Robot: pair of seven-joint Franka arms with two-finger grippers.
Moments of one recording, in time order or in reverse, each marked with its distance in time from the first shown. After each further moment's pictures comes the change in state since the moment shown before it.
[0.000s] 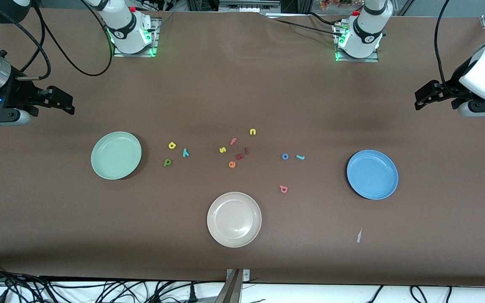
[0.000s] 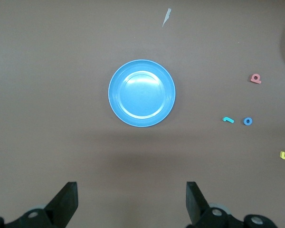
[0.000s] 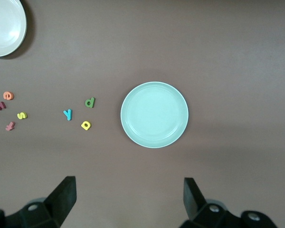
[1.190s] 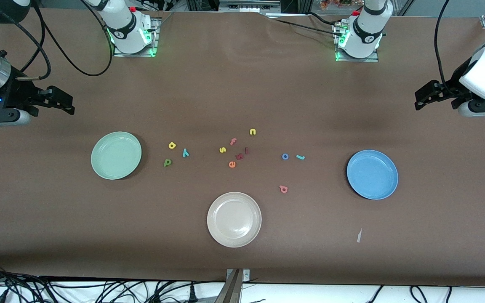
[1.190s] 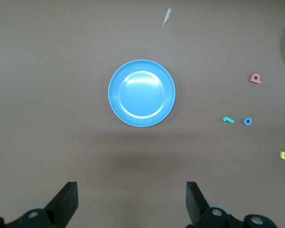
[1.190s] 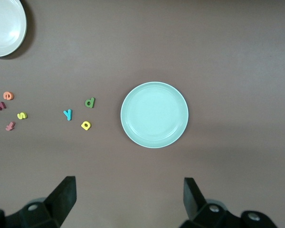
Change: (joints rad) left arm 0.000 0.000 0.000 0.000 0.000 0.000 0.000; right arm 0.000 0.000 0.000 0.000 0.000 0.000 0.000
